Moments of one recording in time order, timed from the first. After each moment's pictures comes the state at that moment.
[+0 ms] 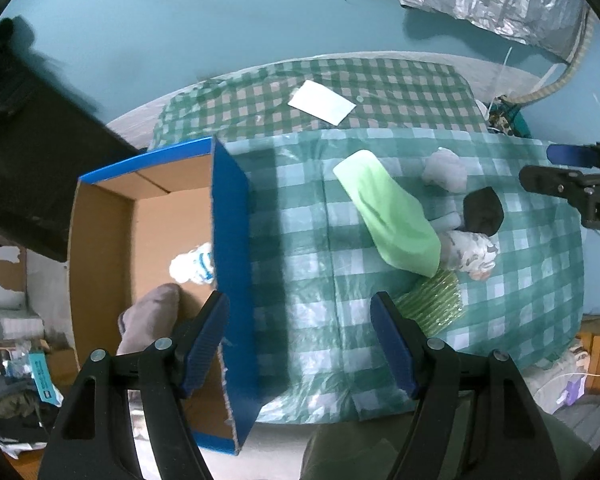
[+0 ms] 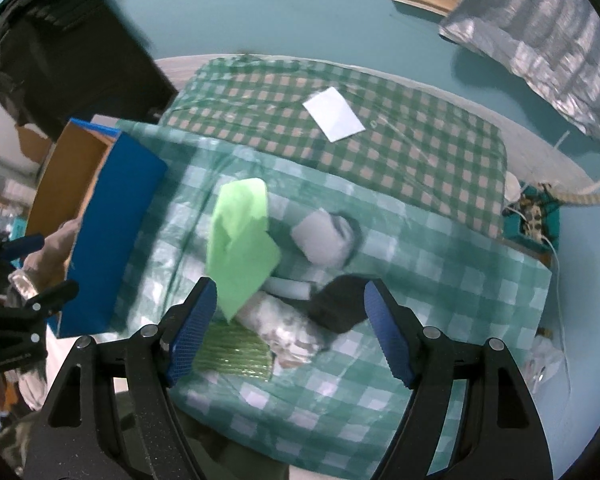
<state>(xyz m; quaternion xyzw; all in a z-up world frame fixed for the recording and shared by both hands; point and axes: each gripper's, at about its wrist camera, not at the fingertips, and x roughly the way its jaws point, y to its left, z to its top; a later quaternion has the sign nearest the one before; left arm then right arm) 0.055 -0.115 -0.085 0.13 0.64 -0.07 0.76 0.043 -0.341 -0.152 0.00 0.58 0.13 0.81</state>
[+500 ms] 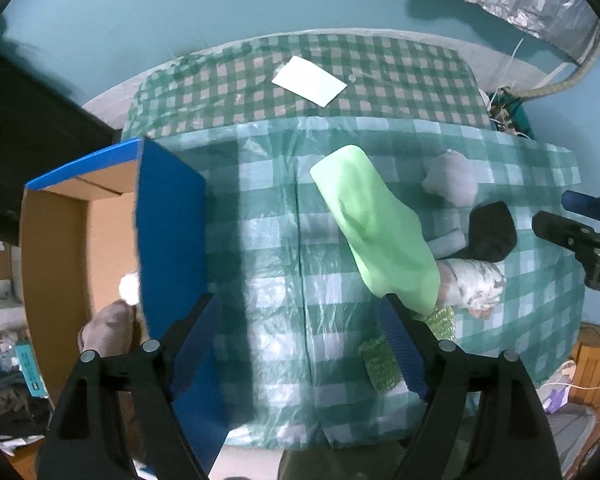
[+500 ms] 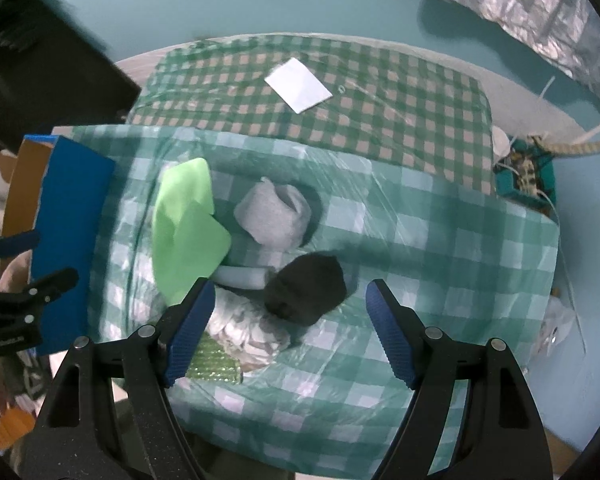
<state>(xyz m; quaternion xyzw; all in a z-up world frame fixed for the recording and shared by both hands) 0.097 -0.144 -0.144 0.11 0.67 -0.07 0.73 0.054 -0.375 -0.202 0.04 0.61 0.08 0.79</state>
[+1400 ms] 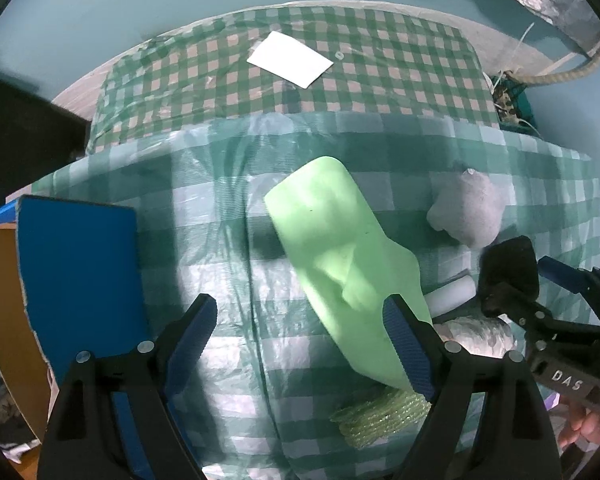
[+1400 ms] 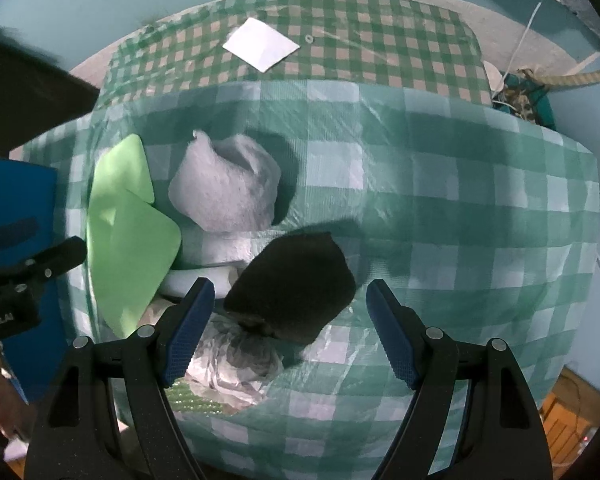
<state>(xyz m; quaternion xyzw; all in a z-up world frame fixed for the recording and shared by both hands) 0.143 -0.183 -0.206 0.11 0.71 -0.08 0.69 0.067 -0.380 -0.282 0.10 0.66 0.03 0.75</state>
